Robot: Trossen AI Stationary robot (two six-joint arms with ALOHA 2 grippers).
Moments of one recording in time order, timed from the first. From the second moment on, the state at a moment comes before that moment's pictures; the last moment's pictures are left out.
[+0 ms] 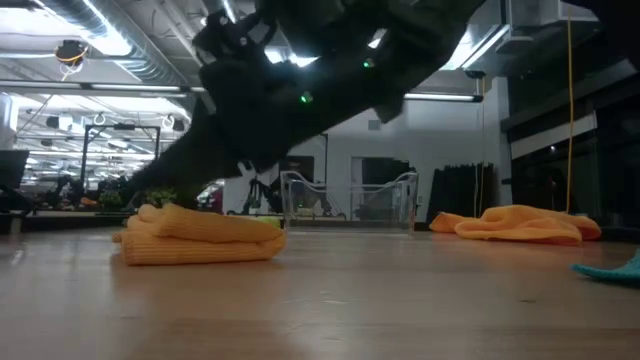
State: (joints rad) left arm -0.73 1.35 1.33 -1.26 -0.70 -0.76; right arm 0.21 2.27 1.44 0.34 0.00 -0.10
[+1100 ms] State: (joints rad) left arm -0.73 1.35 1.33 -1.26 -0.70 -0.75; right arm 0.33 2.47 1.44 0.50 1.06 0.63
